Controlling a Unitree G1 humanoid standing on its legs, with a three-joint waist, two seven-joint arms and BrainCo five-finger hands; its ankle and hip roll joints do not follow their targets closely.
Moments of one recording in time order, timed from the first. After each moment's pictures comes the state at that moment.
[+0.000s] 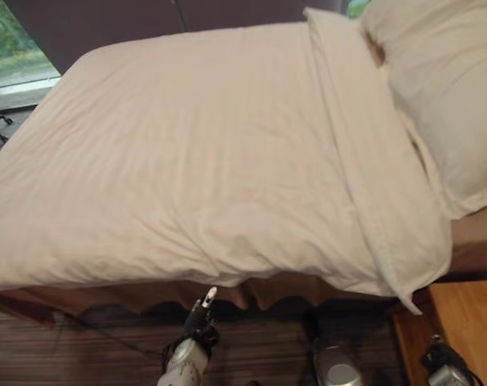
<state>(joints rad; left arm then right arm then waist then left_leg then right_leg) 0.07 0.17 -0.06 0.71 -0.76 -0.04 0.08 0.05 -0.29 -0.15 0.89 0.69 -0.05 -0.26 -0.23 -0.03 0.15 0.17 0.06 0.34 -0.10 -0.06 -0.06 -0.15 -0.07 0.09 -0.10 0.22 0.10</state>
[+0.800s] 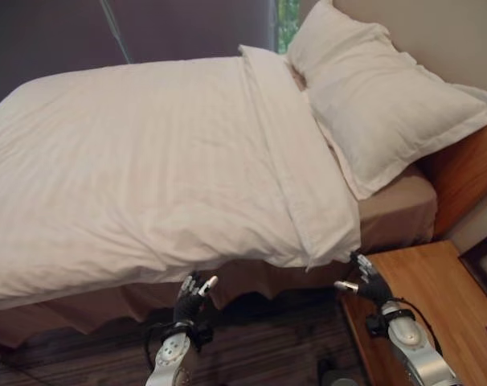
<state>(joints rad) 0.20 0.20 -0.05 0.29 -0.46 -0.07 0.15 0.12 -0.38 0.27 0.17 0.12 -0.06 -0.08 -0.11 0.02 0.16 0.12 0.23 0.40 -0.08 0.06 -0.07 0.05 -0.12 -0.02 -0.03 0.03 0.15</state>
